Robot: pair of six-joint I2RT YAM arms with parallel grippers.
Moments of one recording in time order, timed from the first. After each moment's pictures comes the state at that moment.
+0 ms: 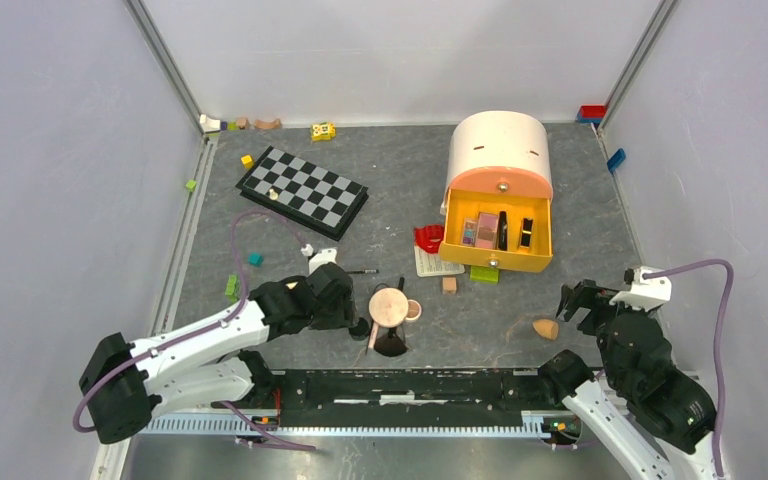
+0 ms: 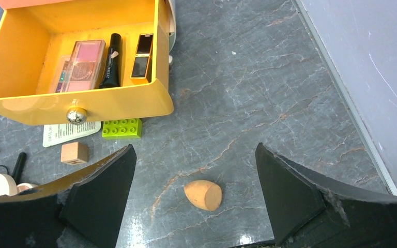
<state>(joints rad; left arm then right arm) -0.92 1.01 0.63 -0.65 -0.25 -0.89 0.58 0.10 0.78 -1.06 0.67 0.39</state>
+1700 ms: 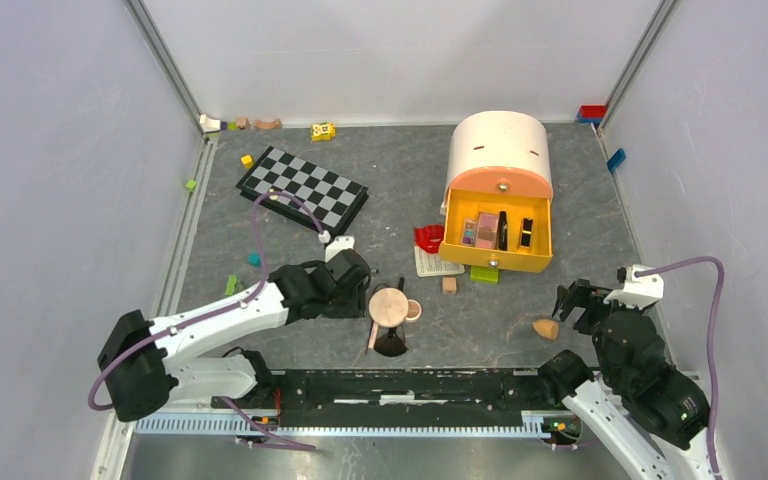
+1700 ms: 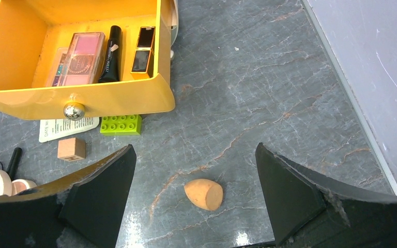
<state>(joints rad) -0.95 1.18 0.76 -0.69 -0.25 -0.87 0.58 0.10 0.74 -1.04 0.66 0.38</state>
